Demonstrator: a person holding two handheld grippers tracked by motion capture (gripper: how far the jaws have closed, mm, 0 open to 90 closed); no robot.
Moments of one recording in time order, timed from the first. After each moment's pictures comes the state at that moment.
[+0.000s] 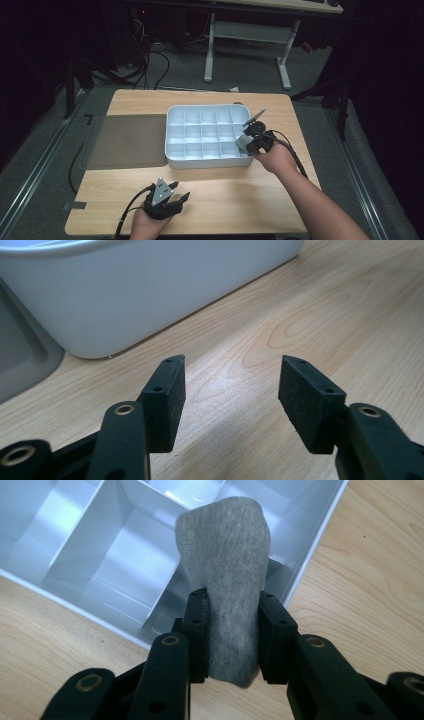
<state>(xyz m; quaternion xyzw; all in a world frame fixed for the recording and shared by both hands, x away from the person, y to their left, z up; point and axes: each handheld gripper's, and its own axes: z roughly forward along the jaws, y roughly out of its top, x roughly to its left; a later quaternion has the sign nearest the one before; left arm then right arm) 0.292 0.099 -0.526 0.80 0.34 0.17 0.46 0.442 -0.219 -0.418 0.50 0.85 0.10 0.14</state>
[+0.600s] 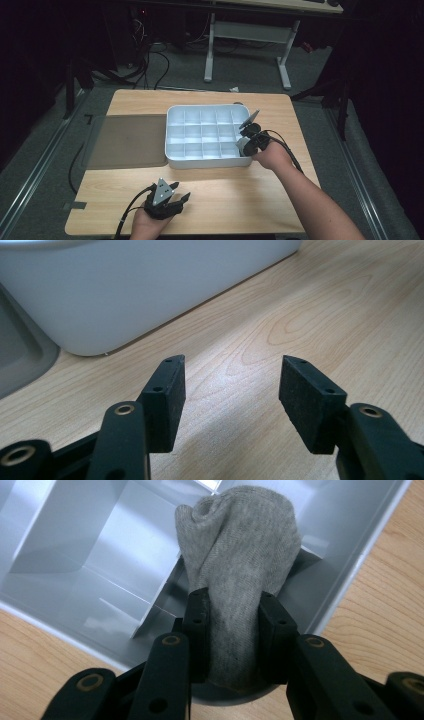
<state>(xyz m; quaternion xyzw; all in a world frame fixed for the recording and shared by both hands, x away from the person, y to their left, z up) 0.293 0.098 -0.528 0.80 0.34 0.17 0.46 0.462 -0.219 -0.443 0.49 0.86 0.07 0.08</state>
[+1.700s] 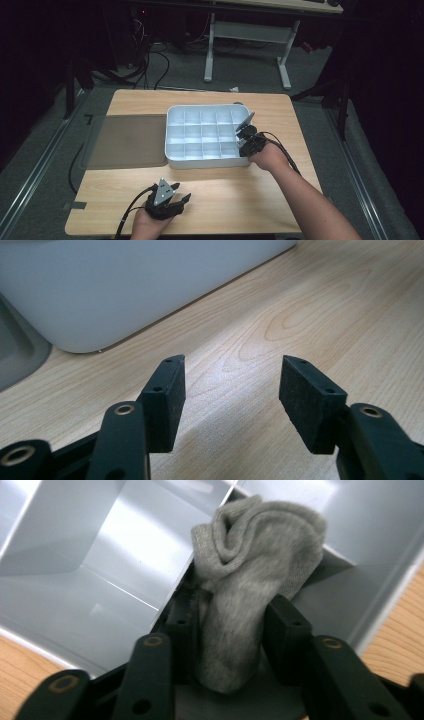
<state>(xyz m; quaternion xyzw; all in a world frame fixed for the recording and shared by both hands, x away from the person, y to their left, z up) 0.293 0.096 -0.529 0.81 0.33 0.16 0.45 0.464 -0.211 -0.453 0.50 0.86 0.06 0.07</state>
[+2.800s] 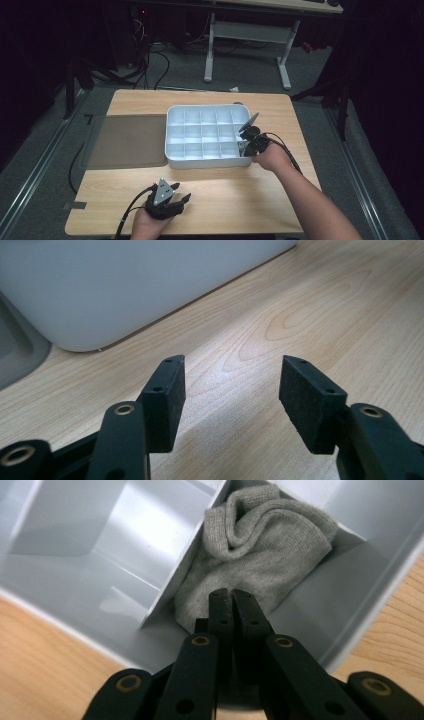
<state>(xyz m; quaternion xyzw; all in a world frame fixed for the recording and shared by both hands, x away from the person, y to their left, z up) 0.294 0.096 -0.530 0.81 0.34 0.16 0.46 0.461 -0.222 -0.451 0.49 0.87 0.07 0.04</state>
